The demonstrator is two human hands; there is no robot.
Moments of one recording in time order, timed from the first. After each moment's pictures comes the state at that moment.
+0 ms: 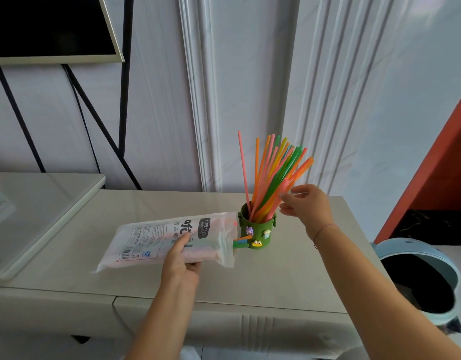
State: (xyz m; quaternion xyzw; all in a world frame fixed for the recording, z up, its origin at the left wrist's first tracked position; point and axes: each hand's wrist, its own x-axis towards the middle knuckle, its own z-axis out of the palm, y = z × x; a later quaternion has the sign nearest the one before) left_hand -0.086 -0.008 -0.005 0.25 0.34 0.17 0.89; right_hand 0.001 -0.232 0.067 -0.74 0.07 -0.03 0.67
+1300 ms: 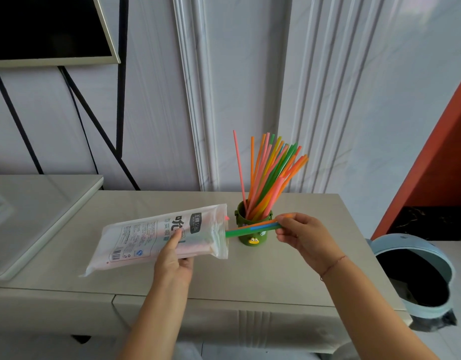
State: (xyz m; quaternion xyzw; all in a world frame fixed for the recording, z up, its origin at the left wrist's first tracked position) left_hand -0.096 -0.006 0.011 0.23 0.33 0.18 0.89; right_hand -0.046 -0.246 0.041 -0.59 0.02 0.12 0.80
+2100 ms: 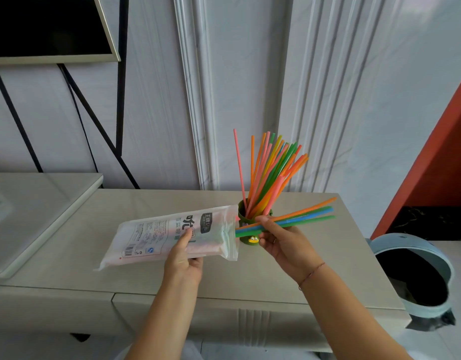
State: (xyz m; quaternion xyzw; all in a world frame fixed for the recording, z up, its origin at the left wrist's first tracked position) left_hand -0.095 -0.022 0.010 0.23 0.34 0.17 0.90; right_hand -0.056 -0.210 0.026 -0.49 0.01 0.16 0.86
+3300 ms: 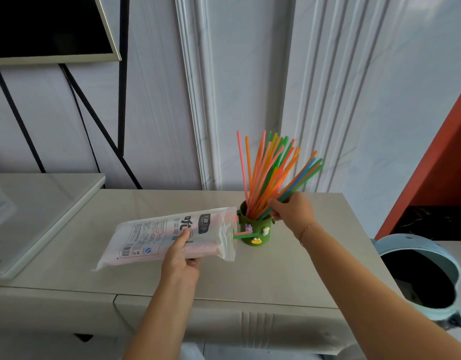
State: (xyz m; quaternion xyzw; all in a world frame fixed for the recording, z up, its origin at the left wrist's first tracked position) left_hand -0.086 -0.011 0.003 0.27 0.34 0.18 0.88; right_hand 0.007 -0.215 0.046 -0.85 0.03 -0.02 0.53
